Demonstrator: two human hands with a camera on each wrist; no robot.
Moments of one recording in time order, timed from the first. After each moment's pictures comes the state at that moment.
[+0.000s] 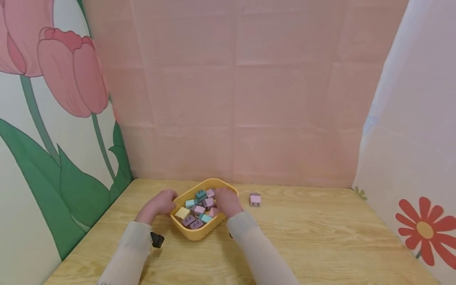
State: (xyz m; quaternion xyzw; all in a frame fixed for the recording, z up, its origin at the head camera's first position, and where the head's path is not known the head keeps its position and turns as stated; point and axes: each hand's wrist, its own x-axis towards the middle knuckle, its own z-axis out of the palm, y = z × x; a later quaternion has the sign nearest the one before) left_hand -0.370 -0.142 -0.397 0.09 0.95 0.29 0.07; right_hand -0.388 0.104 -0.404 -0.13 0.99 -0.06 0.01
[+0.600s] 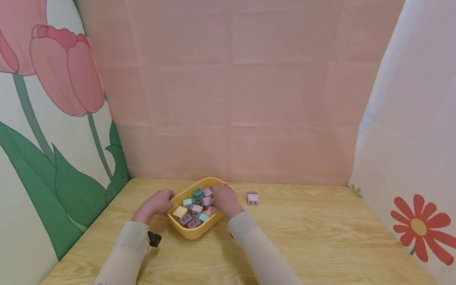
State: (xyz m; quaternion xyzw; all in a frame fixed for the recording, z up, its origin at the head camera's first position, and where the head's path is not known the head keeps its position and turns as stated) left_hand -0.368 -0.149 -0.397 0.10 0.95 0.29 0.07; right_hand -0.387 0.105 -0.404 -0.17 0.98 -0.06 -0.06
